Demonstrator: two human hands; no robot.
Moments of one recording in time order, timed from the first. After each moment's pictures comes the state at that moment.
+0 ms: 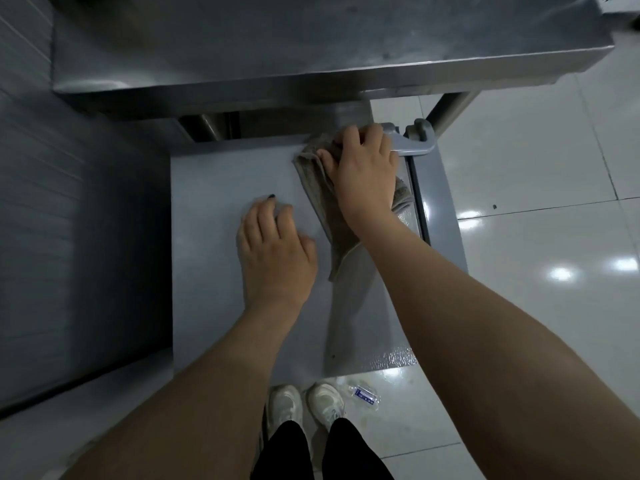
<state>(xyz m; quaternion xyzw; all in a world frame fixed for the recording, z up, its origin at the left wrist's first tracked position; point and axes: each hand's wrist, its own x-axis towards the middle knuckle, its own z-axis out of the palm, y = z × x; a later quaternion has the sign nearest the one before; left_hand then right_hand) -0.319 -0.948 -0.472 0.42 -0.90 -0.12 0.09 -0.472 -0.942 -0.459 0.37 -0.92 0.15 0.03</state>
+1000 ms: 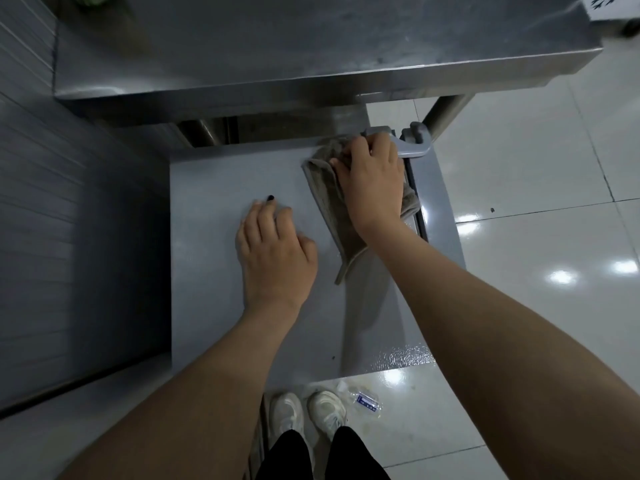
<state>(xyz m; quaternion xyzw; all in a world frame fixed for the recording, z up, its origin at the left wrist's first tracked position) -0.321 -0.949 -0.475 0.42 -0.90 -0.11 0.11 -0.475 -0.927 -0.462 0.38 -0.90 0.19 0.06</state>
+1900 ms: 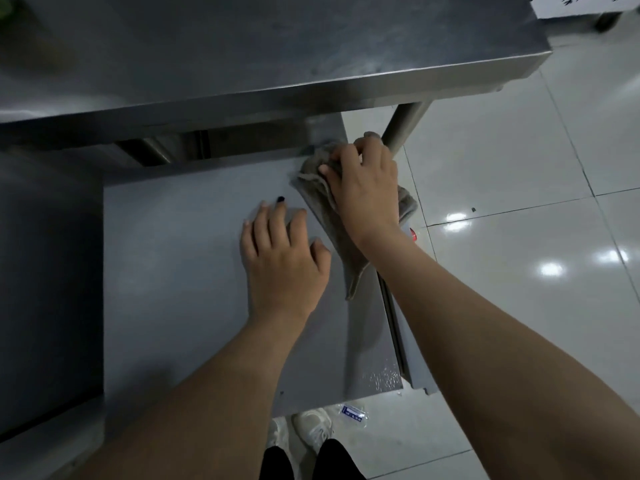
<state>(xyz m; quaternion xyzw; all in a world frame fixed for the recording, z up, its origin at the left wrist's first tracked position) -0.385 -0.912 -0.476 0.38 -0.92 -0.08 0.10 -0.525 -0.891 -0.471 0.41 -0.87 0.23 0.13</state>
